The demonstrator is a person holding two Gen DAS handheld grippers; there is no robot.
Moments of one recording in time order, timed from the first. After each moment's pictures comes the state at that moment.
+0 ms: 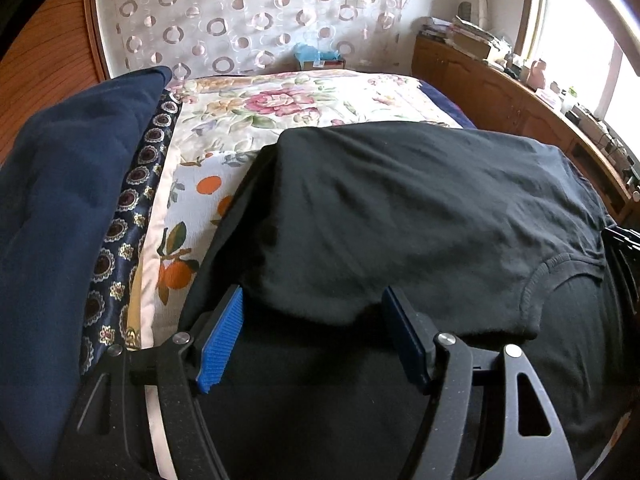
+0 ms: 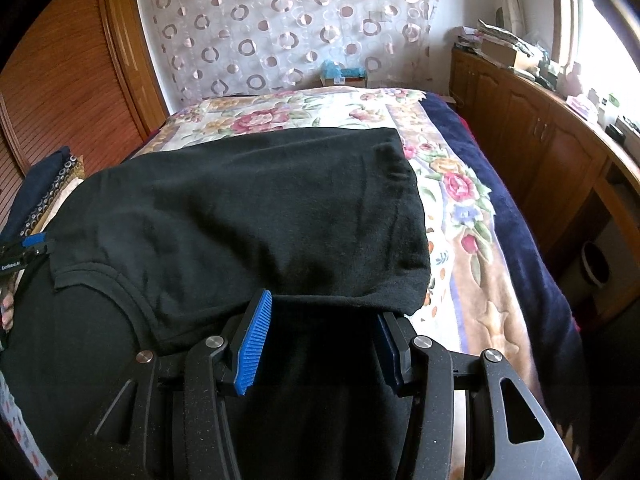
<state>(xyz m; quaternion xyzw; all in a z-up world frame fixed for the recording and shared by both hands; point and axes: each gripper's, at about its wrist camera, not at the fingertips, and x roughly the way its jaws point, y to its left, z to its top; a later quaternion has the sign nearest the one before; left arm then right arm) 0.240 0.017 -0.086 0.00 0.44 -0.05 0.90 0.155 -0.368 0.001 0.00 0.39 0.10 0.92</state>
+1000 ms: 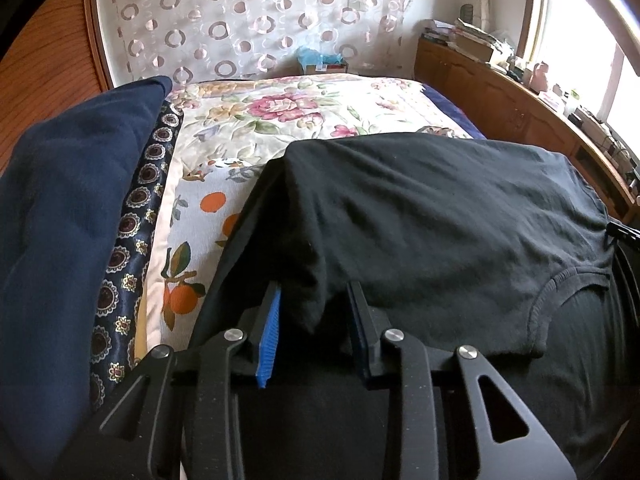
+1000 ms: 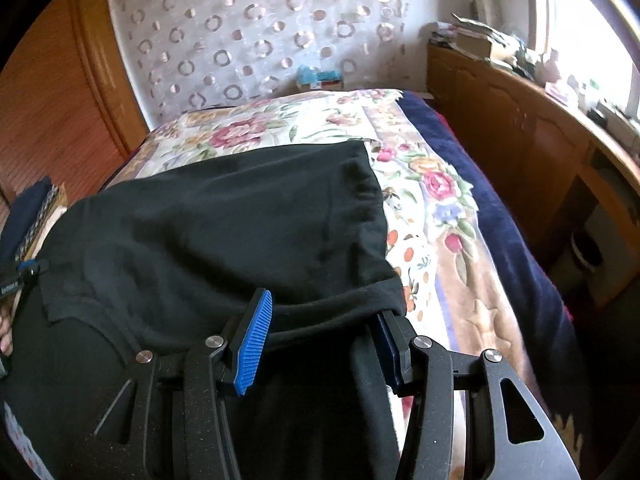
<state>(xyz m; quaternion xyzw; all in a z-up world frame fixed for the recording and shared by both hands) 0.252 0.018 -0.084 0.00 0.43 -0.05 0.90 0.188 -0.380 -0.010 0.04 0.39 0.06 0.92</state>
